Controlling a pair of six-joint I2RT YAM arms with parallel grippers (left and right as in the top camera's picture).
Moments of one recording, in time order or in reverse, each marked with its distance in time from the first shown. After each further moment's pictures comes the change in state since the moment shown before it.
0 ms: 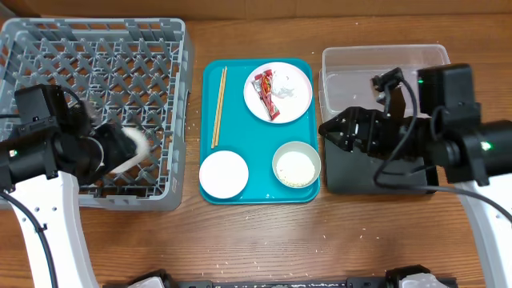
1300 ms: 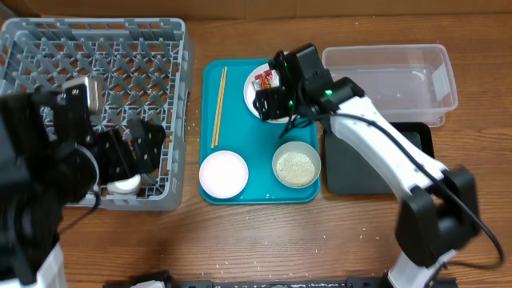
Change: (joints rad) left arm -0.149 -0.109 0.492 -0.246 0.280 0.126; right arm 0.304 0.614 0.028 0.685 0.408 -0.128
